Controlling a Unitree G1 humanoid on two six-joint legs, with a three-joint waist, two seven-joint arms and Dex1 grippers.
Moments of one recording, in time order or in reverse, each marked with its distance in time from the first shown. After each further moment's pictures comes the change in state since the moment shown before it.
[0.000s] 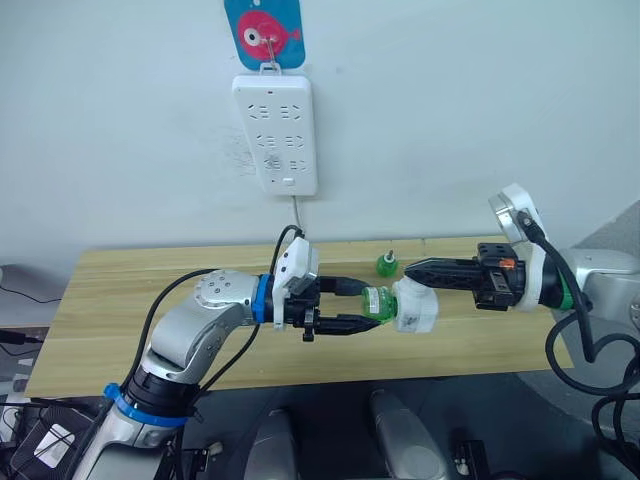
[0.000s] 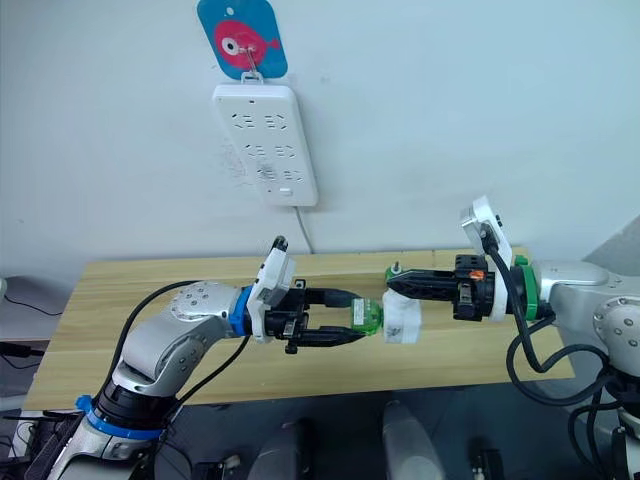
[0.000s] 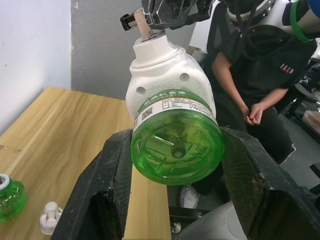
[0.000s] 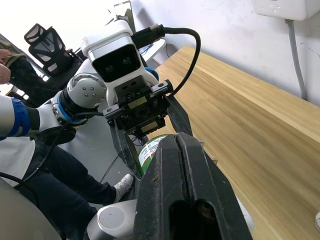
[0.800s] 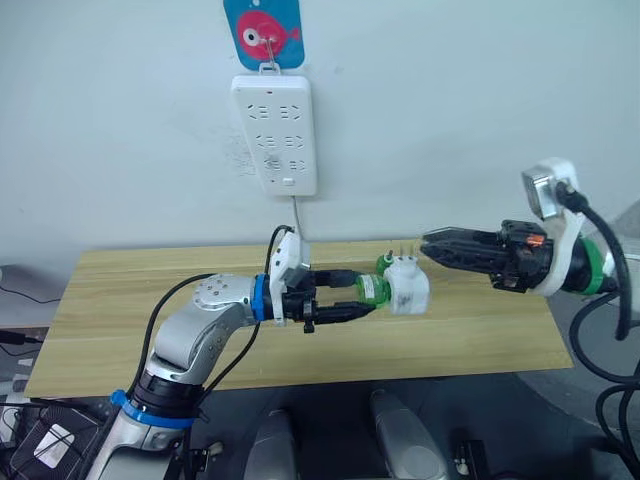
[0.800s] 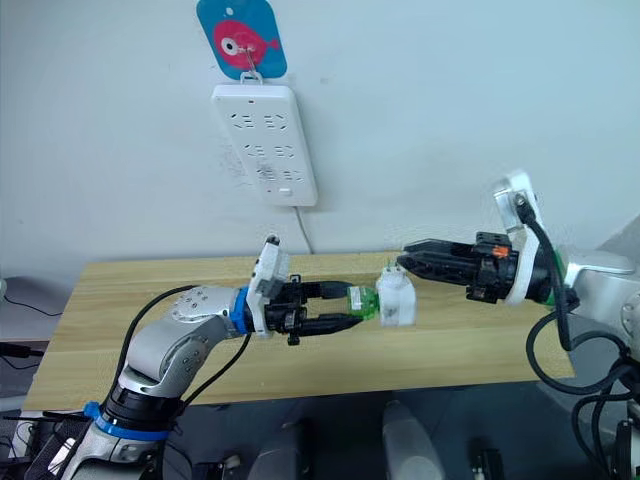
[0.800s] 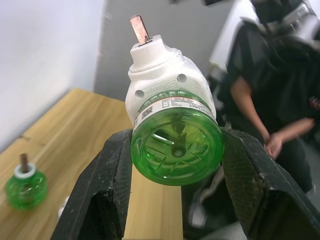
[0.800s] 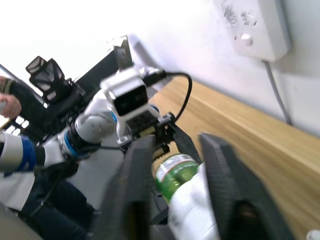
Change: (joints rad) left arm 0.029 -0.109 0.099 0.067 -0.054 0.058 0.119; right arm -0.008 0.017 -0.152 0.063 0.182 -0.008 -0.175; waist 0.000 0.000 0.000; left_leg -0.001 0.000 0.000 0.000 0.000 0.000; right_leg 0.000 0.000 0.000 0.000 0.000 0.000
